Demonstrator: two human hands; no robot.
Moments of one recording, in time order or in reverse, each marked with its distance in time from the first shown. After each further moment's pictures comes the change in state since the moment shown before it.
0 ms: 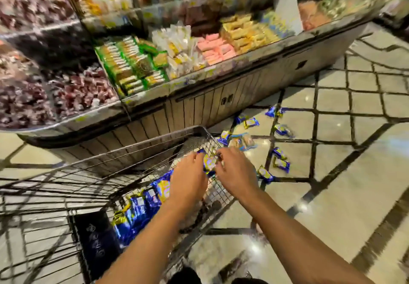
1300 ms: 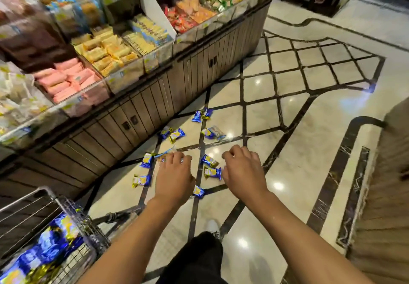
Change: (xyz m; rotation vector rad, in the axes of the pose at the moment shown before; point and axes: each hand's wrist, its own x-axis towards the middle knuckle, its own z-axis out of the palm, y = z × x) left_hand 0.192 0.452 0.195 0.284 -0.086 0.313; right_hand 0.015 0.533 -0.168 -0.245 0.023 0.181
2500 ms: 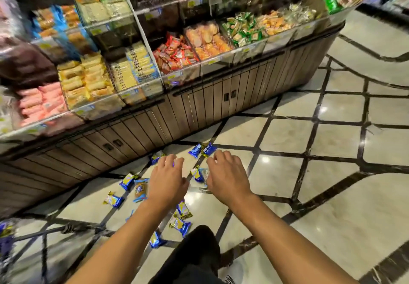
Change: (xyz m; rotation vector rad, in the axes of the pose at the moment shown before) left_hand 0.454 0.250 -0.011 -0.023 -0.006 -0.464; right_hand 0.420 0.376 -0.032 0.106 -0.035 -0.527
